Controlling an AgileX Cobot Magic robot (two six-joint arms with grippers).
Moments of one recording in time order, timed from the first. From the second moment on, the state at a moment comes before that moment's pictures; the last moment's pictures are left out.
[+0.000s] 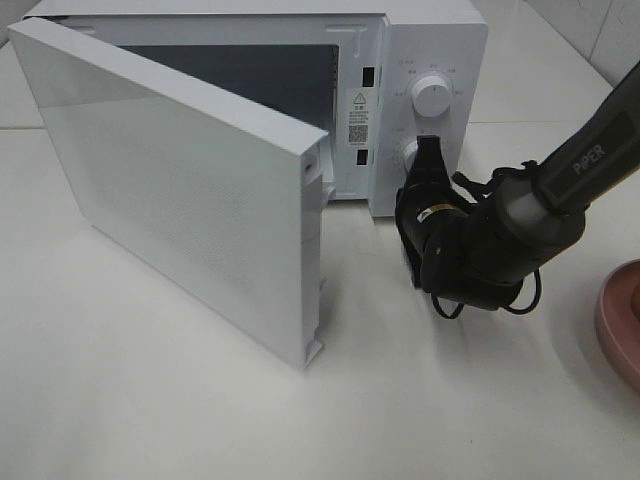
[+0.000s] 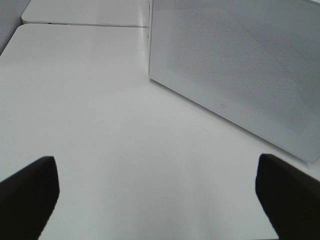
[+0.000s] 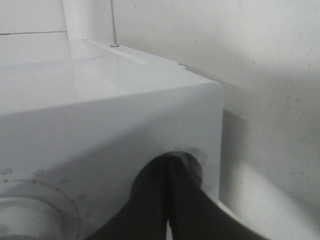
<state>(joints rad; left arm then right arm) 0.06 0.00 -0.52 -0.18 1.08 0.11 0.54 2.21 -0.91 0.72 -0.96 1.34</state>
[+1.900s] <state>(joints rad) 0.06 0.00 -0.52 -0.18 1.08 0.11 0.51 1.85 -0.67 0.39 -0.44 0.91</state>
